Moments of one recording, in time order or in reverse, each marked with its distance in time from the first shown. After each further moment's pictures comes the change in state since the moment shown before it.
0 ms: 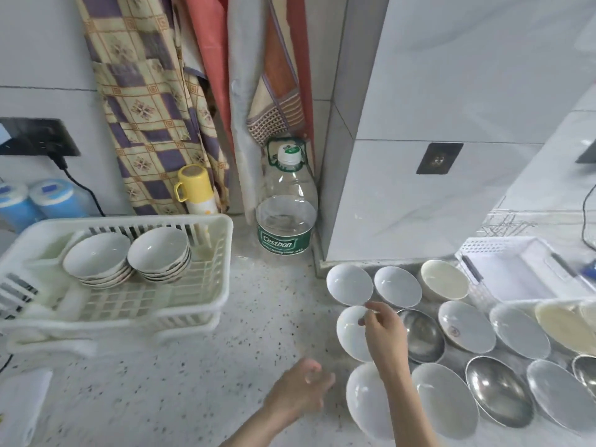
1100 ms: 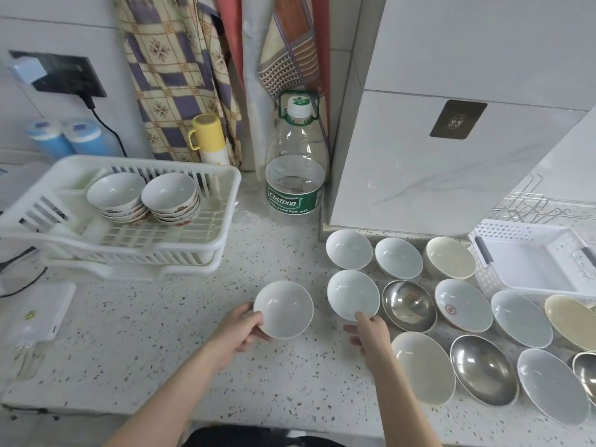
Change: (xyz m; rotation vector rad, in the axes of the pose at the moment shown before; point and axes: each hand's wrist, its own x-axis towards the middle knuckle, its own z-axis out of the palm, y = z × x) left_hand -0.003 -0.050 -0.031 -0.515 0.209 -0.130; right_hand 0.011 0.081 -0.013 0.031 -0.291 0.407
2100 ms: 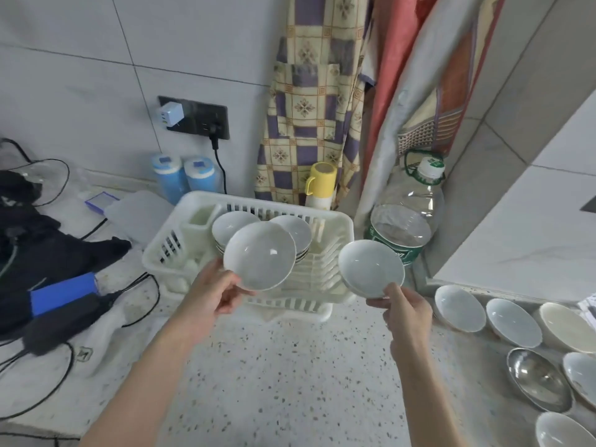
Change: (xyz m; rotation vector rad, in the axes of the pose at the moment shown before) left_hand -0.047 0.077 -0.292 -0.304 0.084 0.454; right_hand -0.114 -0.135 0.206 0.325 0.121 -0.483
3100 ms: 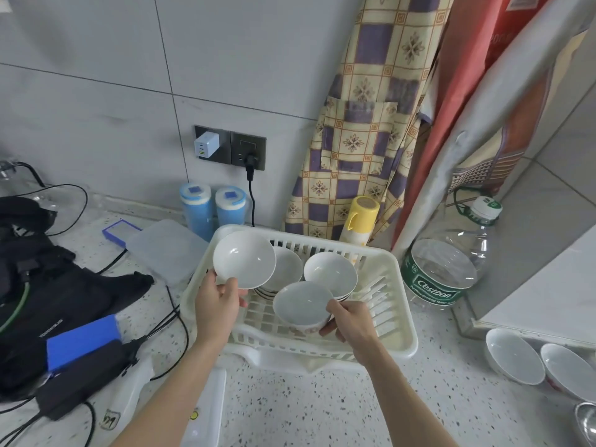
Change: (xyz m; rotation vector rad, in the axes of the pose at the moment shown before) left_hand 0.091 -0.008 -0.084 0.227 0.503 0.256; right_hand 0.001 0.012 0.173 -0.343 -0.482 0.081
